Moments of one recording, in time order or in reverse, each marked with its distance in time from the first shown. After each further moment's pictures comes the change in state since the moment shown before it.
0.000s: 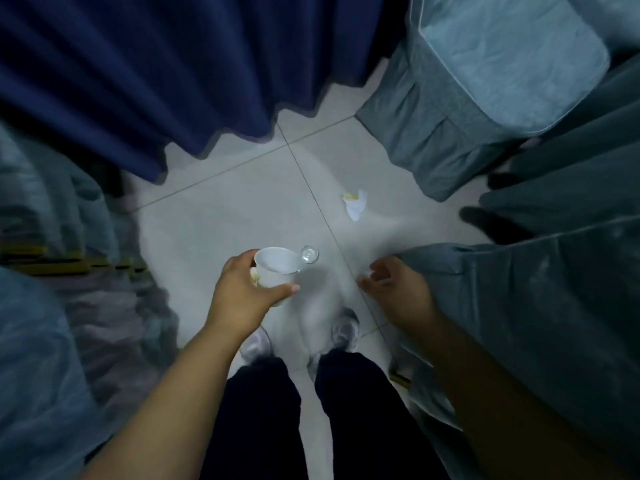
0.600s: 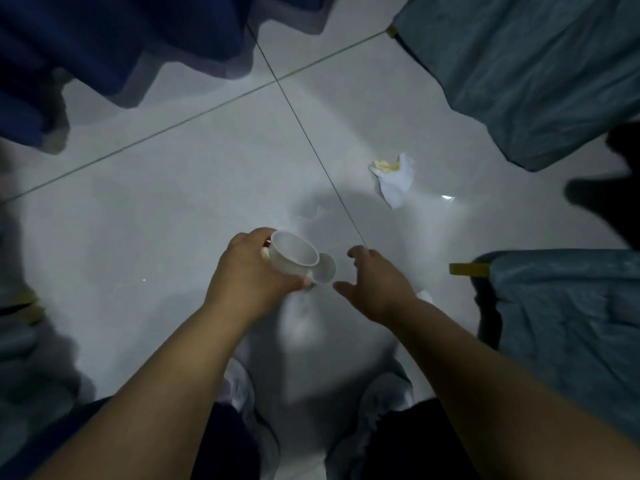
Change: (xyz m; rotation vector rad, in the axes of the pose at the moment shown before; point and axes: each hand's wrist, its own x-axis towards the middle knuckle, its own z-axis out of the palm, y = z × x) left_hand 0.282 -0.192 0.149 0.298 -0.147 0.007; right_hand 0.338 0.133 0.217 -0.434 -0.085 -0.133
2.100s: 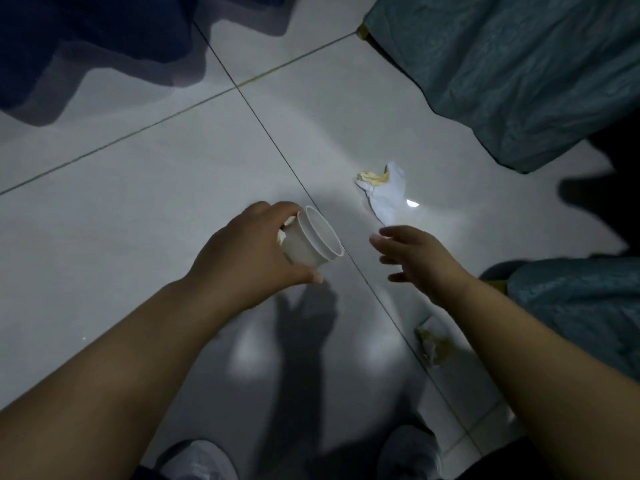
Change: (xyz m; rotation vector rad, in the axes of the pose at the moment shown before) left_hand 0.107 -0.006 0.011 0.164 -0.112 0.366; right_hand 0.084 0.045 -0.029 0.782 0.116 0.235
